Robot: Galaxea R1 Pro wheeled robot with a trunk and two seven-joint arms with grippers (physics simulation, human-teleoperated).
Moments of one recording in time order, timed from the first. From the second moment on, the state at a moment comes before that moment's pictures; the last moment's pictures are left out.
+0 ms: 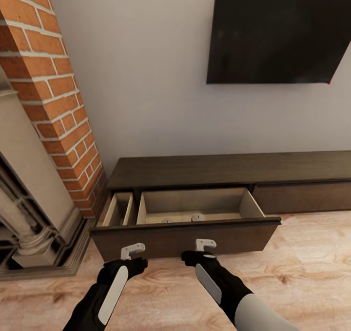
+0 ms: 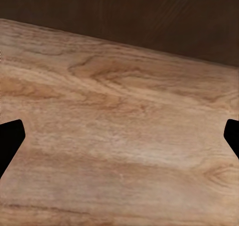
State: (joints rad) left arm -0.35 -0.10 -0.12 -1.14 0.45 0.71 0.41; right arm -0.62 0.13 0.55 -0.62 -0.62 0.30 -0.36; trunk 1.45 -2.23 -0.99
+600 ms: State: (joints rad) left arm -0.35 -0.10 -0.13 -1.16 0.45 0.72 0.41; right arm -0.62 0.13 0.54 -0.62 -0.63 0.47 -0.36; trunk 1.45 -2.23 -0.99
